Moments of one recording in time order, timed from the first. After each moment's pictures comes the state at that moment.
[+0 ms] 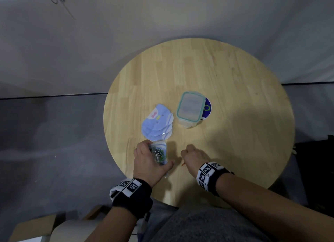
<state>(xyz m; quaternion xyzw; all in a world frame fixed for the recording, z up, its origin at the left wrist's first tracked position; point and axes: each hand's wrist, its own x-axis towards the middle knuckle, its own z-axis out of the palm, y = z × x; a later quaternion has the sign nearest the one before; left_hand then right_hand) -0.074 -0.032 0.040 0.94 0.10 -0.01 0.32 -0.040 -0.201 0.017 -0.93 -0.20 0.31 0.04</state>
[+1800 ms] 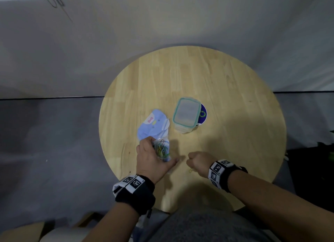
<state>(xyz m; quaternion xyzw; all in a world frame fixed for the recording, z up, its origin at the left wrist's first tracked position) -0.051 -0.053 0.043 0.93 0.08 0.02 0.34 -0.020 -0.247 0.007 -0.87 -0.34 0.36 -0.01</state>
